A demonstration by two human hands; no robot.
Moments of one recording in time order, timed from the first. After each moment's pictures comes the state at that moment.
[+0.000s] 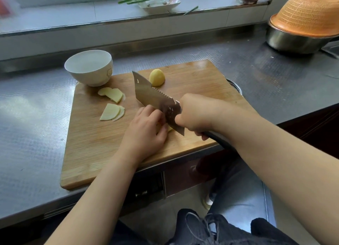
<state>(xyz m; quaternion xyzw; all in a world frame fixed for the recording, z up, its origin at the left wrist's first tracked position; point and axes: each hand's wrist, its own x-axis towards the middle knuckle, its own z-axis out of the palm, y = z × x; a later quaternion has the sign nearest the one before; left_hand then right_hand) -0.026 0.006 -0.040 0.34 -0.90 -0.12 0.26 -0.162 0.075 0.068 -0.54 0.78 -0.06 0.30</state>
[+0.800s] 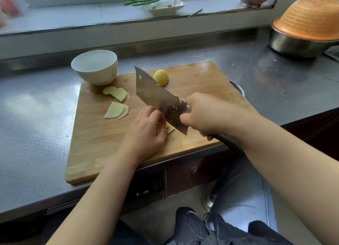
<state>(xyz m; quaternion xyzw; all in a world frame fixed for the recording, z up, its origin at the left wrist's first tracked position) -0.017 0.010 -0.039 0.34 -0.89 -0.13 0.27 -0.164 0.089 0.073 -0.56 0.77 -0.11 0.28</state>
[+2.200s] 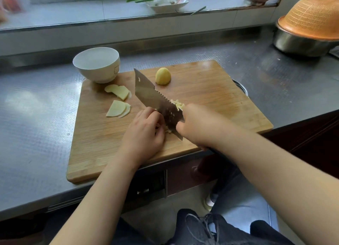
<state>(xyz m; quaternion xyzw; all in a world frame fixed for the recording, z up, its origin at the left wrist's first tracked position) -0.008 0.011 -0.043 0.35 -0.89 -0.11 0.27 -0.144 0.090 0.059 -0.56 0.79 -0.06 0.25</state>
